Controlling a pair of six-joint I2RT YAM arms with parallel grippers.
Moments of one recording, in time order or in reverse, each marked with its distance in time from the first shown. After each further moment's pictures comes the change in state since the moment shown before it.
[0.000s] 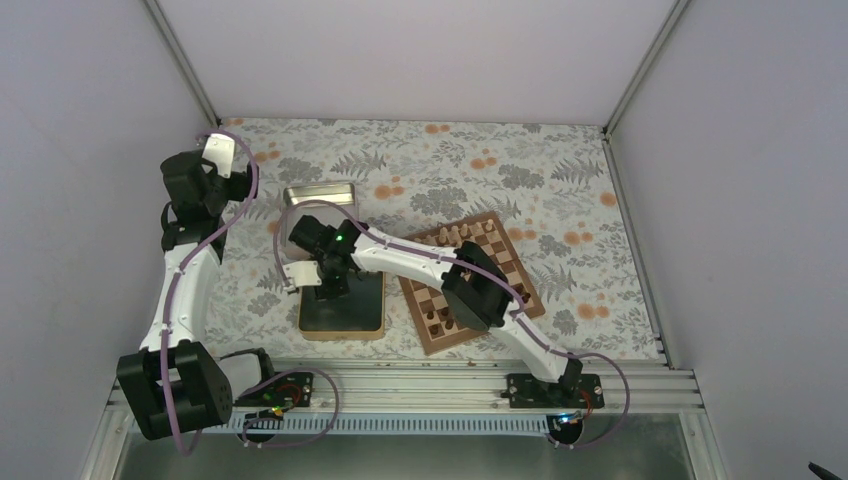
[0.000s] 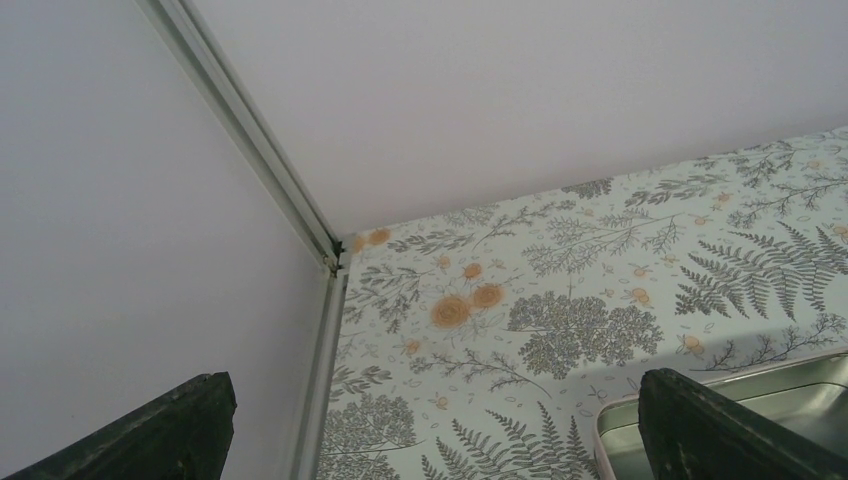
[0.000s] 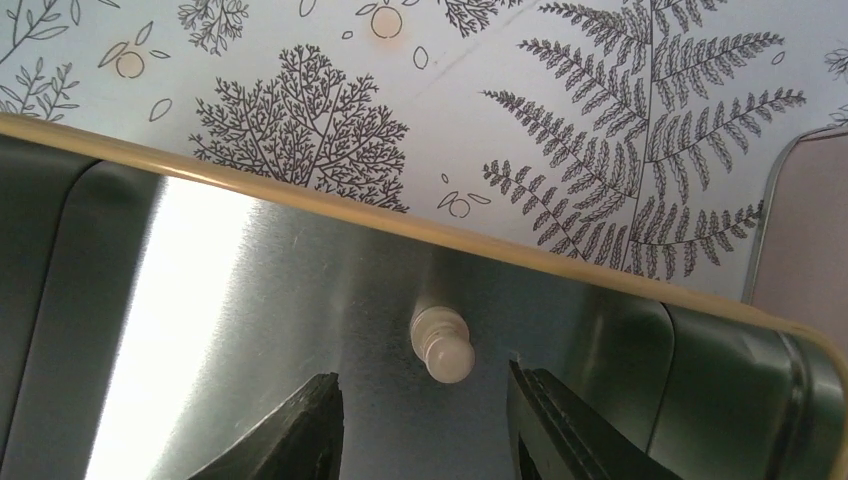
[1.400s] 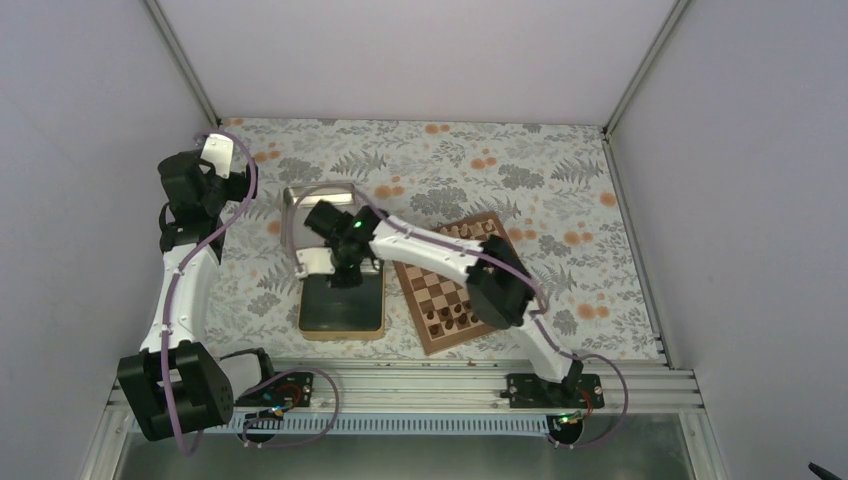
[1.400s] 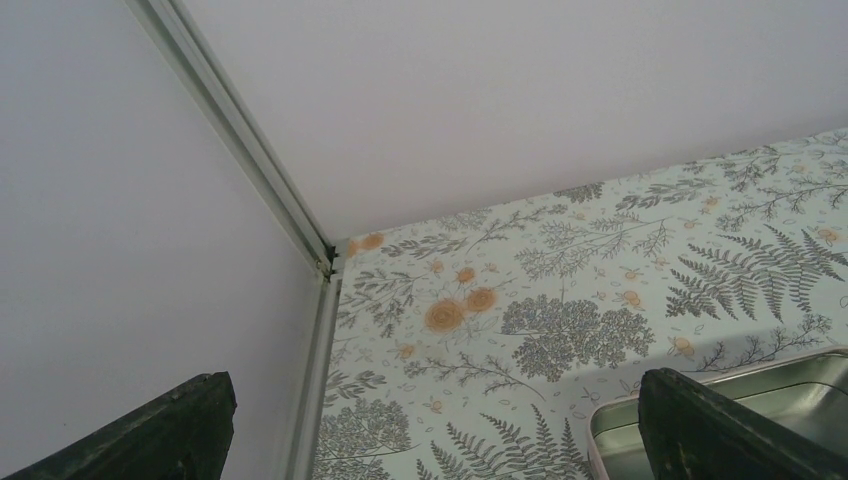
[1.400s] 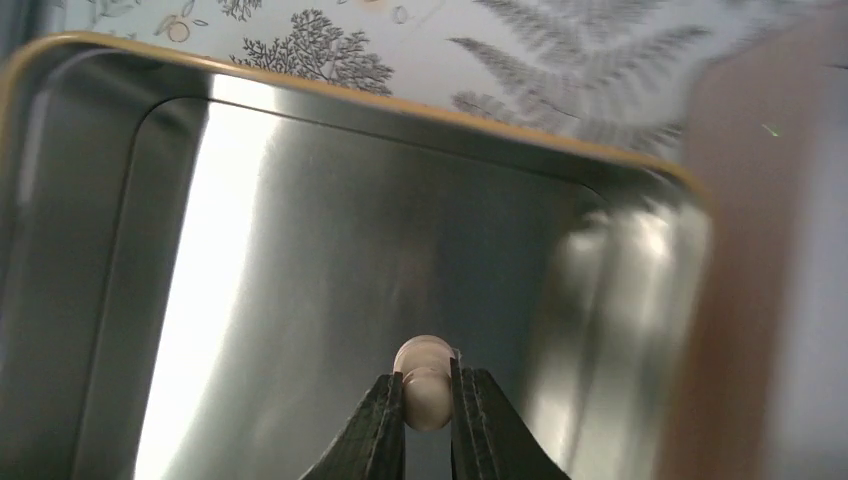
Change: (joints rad) left arm 0.014 -0.004 0.000 0.000 0.034 0.000; right arm -0.036 -0.089 -0.086 -0.011 -0.013 0.016
